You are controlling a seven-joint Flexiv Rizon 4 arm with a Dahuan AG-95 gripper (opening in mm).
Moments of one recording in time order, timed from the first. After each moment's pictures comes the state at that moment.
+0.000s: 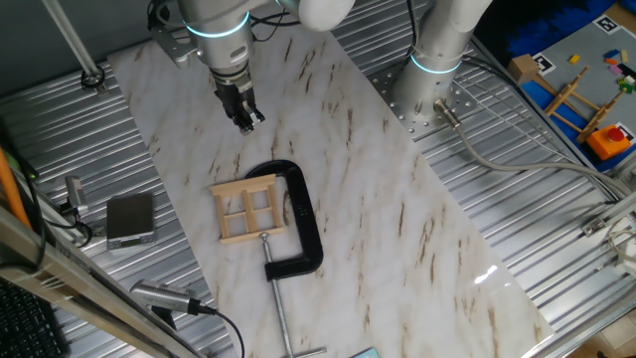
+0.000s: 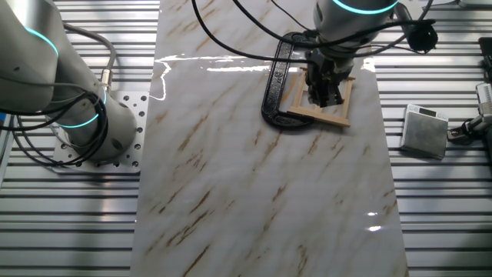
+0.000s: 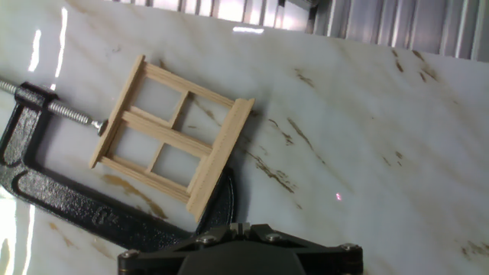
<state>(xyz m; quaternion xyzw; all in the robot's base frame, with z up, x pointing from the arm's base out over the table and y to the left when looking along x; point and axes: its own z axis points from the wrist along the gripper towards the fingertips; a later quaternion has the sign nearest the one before) 0.499 0.000 0.171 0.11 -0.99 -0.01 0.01</state>
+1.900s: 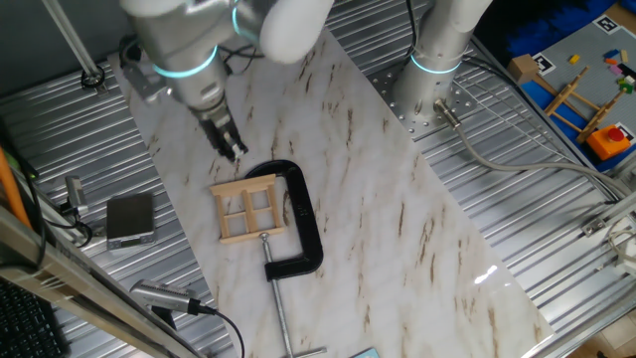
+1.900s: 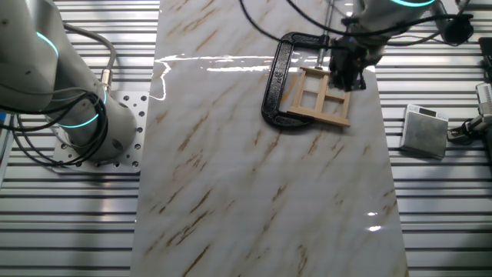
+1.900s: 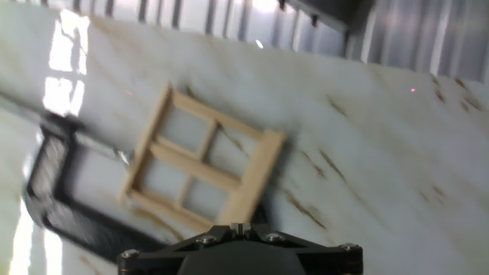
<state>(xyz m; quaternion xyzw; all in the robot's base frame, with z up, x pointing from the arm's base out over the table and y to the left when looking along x) 0.556 0.065 0.149 0.07 -1.00 -0.04 0.04</state>
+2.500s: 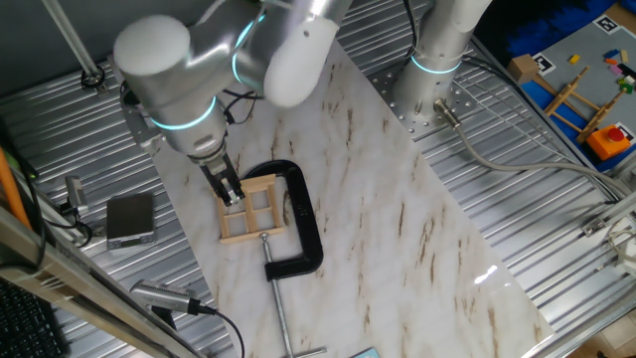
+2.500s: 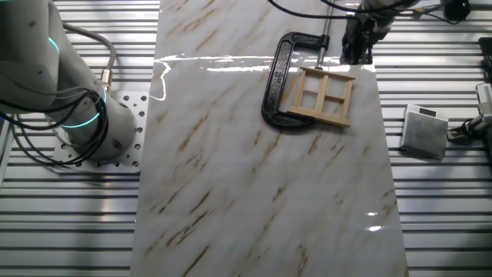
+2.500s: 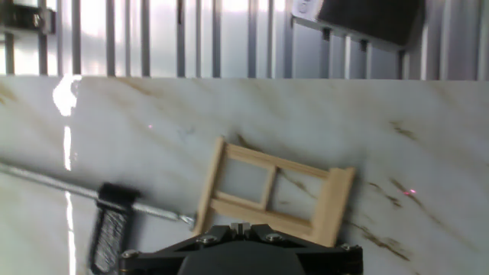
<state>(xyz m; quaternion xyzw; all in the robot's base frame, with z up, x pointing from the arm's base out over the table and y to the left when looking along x) 0.584 0.117 0.134 0.02 -1.00 -0.04 0.04</state>
